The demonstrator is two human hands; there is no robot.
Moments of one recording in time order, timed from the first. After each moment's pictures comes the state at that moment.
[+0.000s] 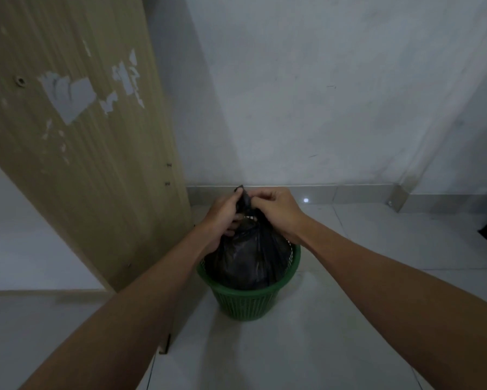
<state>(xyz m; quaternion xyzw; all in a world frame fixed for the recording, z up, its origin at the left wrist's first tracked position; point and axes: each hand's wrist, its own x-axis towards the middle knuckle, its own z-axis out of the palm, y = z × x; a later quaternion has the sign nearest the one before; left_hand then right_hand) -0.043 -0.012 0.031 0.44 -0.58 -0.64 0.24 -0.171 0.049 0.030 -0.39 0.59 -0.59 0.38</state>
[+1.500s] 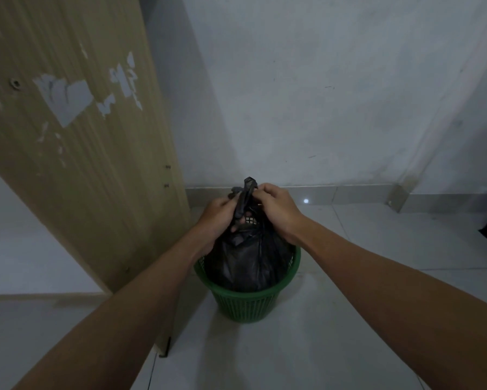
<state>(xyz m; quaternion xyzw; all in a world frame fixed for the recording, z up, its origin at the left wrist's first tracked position) -0.034 -0.003 0.038 0.42 -0.62 -0.60 0.29 -0.169 0.046 0.042 -0.37 0.63 -0.57 0.37</state>
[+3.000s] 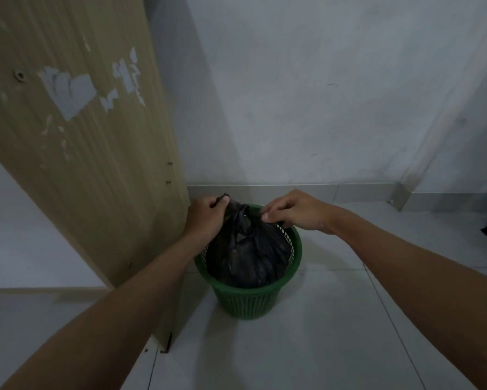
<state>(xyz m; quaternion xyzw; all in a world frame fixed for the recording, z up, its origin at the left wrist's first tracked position) -0.014 -0.023 0.017 0.50 -0.70 -0.38 0.34 -0.224 0.079 0.053 -0.57 0.66 -0.31 0.39</state>
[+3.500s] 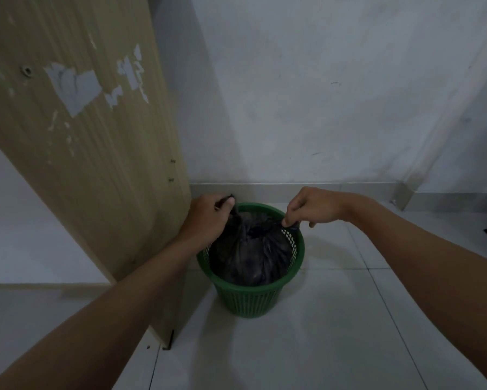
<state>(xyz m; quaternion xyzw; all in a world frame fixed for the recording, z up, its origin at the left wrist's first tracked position) 0.002 -0.015 0.023 0.43 -0.80 -0.28 0.31 -0.244 0.086 0.077 -0.61 0.71 -0.13 0.34</state>
